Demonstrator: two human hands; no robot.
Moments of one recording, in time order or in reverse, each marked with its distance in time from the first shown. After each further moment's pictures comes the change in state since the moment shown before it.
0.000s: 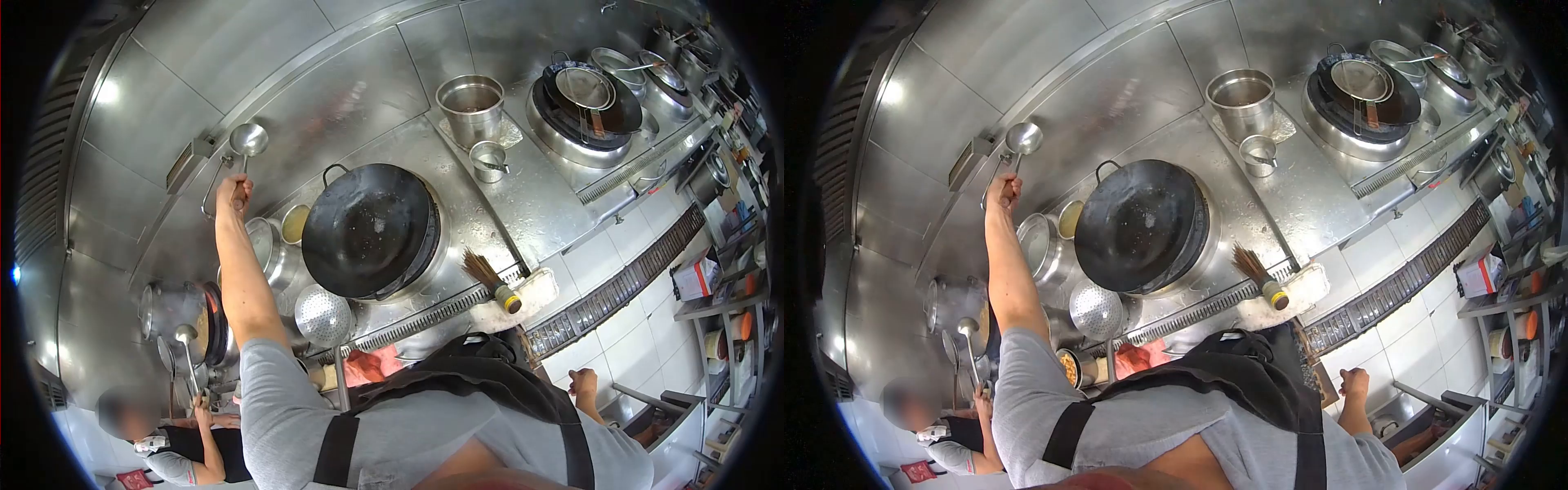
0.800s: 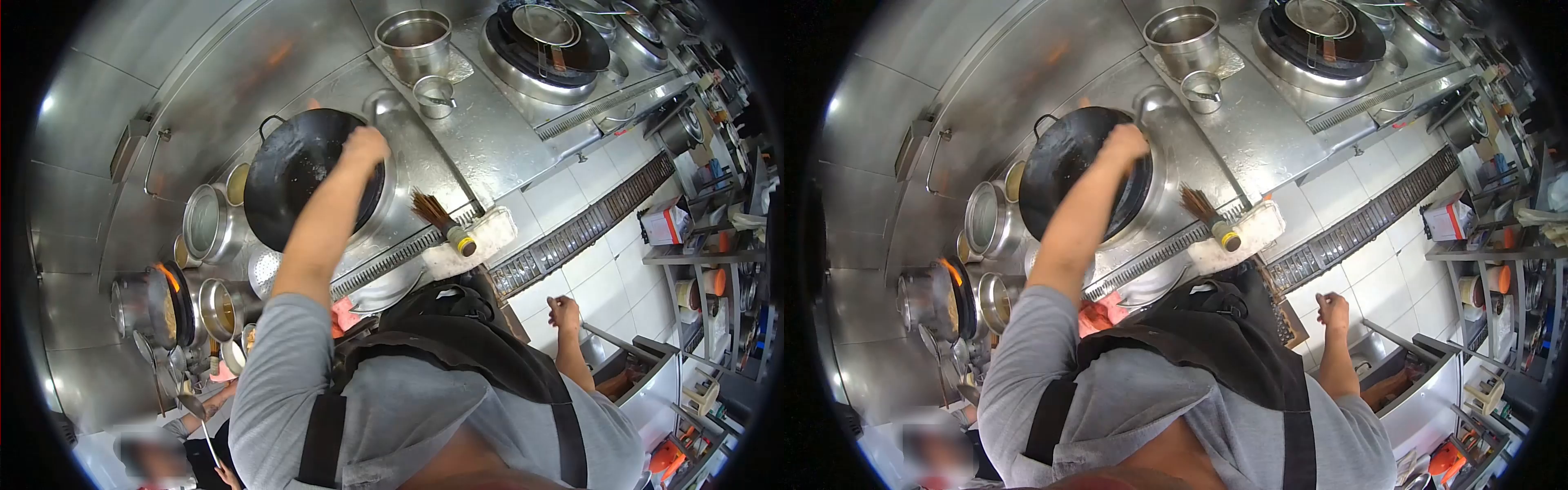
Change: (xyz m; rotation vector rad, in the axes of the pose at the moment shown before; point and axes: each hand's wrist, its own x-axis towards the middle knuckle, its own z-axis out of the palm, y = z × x) left_hand -0.139 -0.237 0.315 1.654 -0.448 0.204; right_hand 0.012 -0.033 -0.040 -0.029 0.027 -0.151
